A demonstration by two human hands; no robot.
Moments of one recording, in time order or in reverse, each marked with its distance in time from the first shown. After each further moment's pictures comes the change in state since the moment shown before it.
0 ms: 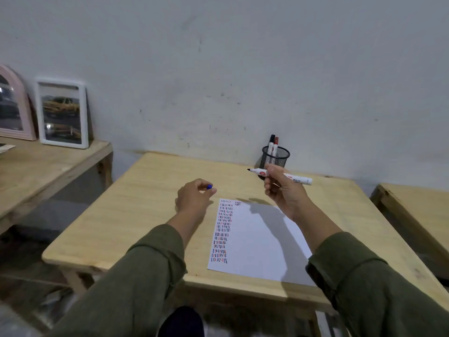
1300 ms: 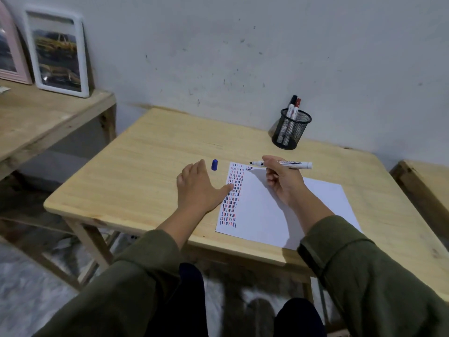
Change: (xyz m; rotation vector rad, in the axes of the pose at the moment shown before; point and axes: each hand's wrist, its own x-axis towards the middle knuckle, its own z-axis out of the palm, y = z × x) left_hand -0.044 -0.042 0.002 0.640 -0.050 0.136; right_hand 0.014 0.073 -0.006 -0.097 0.125 0.138
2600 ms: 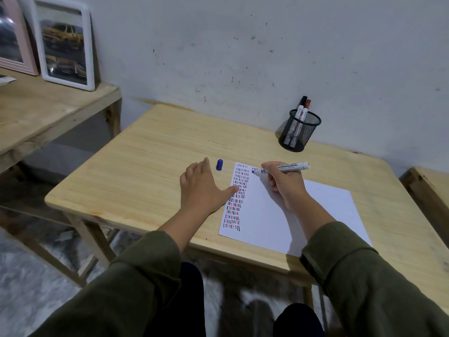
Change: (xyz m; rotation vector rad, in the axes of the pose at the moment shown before) left_hand 0.001 0.001 0.000 -0.010 -0.001 -0.013; right_hand 0.005 0.010 0.004 -0.293 0.016 -0.136
